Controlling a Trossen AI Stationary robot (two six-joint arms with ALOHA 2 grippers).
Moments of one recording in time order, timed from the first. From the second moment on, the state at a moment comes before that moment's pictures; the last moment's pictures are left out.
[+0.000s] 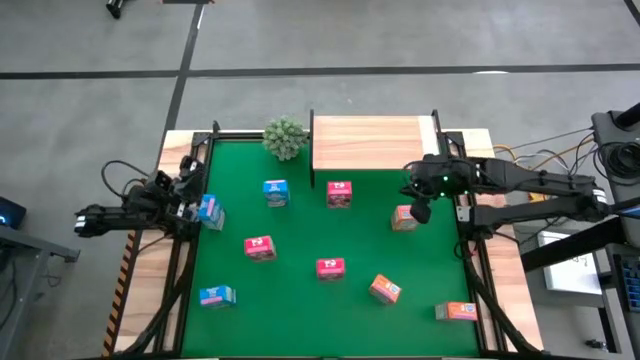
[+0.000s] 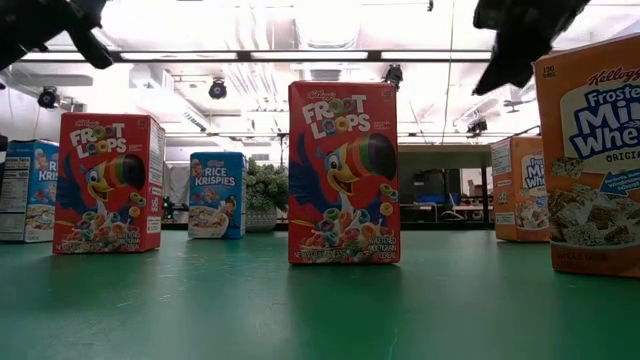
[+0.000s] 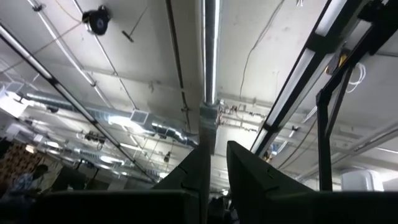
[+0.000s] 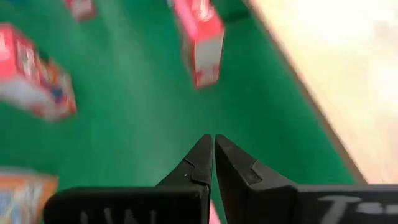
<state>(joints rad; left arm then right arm) 0.02 0.02 0.01 0.89 -0.21 -0.15 -0.18 0.90 0.90 -0.84 0.03 0.13</state>
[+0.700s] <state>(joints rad) 0.02 0.39 0.21 0.87 -0.19 0.01 -0.05 0.96 0.98 -1.13 0.02 0.17</state>
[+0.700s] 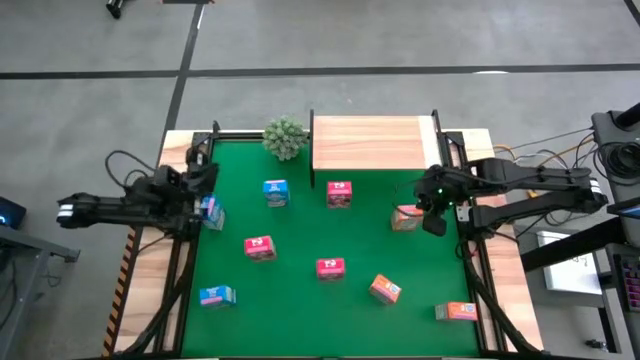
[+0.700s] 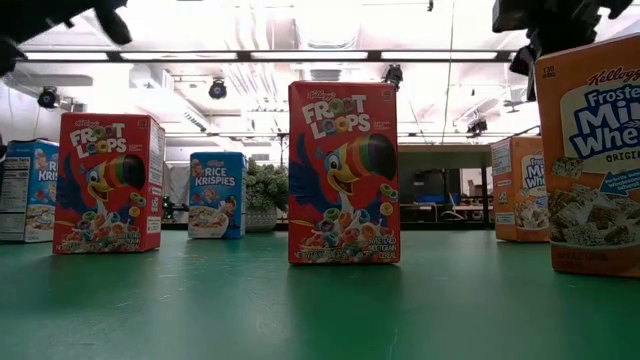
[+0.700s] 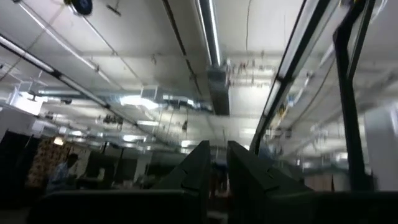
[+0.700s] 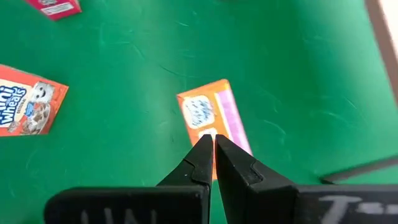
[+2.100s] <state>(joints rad) 0.02 0.54 0.47 0.25 -0.19 0.09 -0.01 1.22 0.96 -1.12 0.13 0.13</state>
